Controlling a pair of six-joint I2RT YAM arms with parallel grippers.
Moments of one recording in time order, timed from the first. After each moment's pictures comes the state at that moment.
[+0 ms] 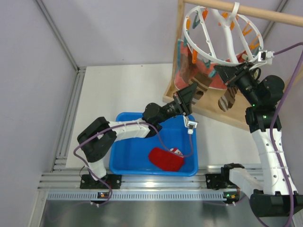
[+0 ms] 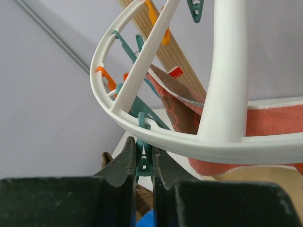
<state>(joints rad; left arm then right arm) -0.96 1.79 1.08 1.26 0.30 1.83 0.02 0.95 1.15 -0.02 -0.43 0.65</state>
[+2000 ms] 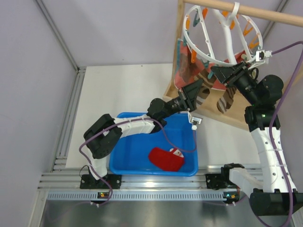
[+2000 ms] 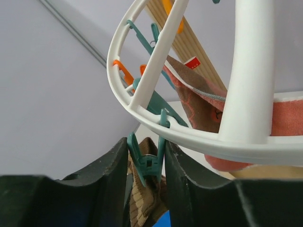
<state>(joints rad) -0.95 1.87 1.20 1.24 0.34 1.80 0.02 0.96 1.14 0.02 -0.51 0.72</state>
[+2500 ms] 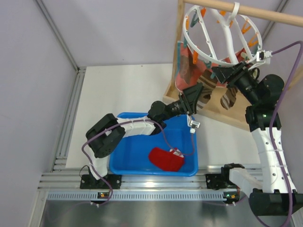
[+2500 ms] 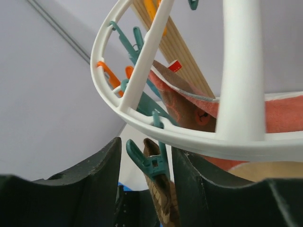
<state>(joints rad) -0.95 1.92 1.20 1.26 0.38 1.76 0.01 0.96 1.15 -0.02 -0.50 0.66</state>
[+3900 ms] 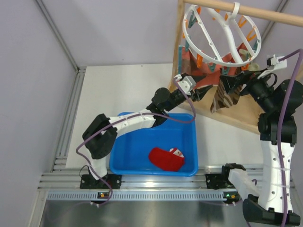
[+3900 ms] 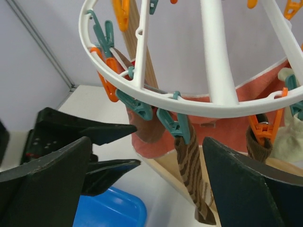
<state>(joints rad) -0.94 1.83 1.36 0.91 0.19 0.09 -0.13 0.87 1.29 -0.37 -0.52 0.24</state>
